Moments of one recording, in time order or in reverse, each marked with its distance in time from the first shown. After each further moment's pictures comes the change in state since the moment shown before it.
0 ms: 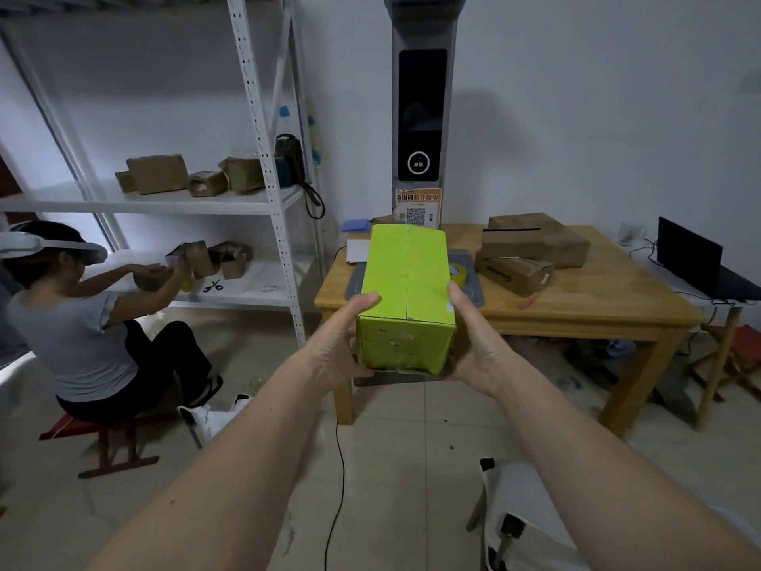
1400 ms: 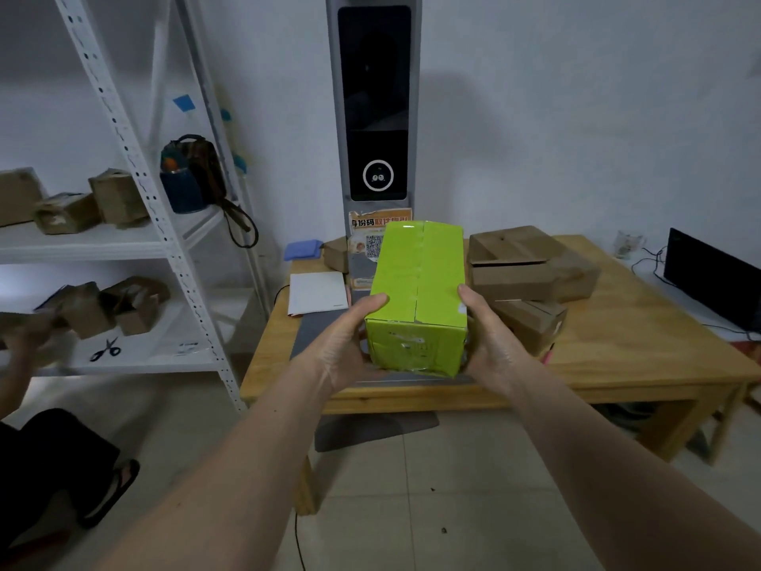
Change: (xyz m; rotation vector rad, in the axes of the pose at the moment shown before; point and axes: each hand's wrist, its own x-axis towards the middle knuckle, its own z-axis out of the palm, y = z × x) left_hand 0.407 0.094 0.034 0.006 -0.194 -0.119; right_hand 0.344 -0.127 -0.133 0.072 0.147 -0.089
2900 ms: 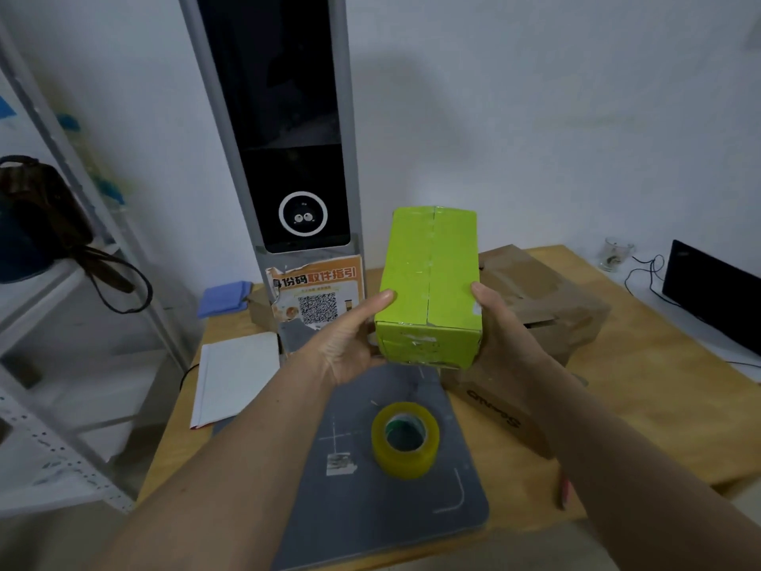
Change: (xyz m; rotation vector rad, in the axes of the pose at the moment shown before) left_hand 0.342 0.102 0.039 0.052 -0.257 -0.012; right_hand 0.274 -0.113 -0.118 -0.062 -0.017 -0.231
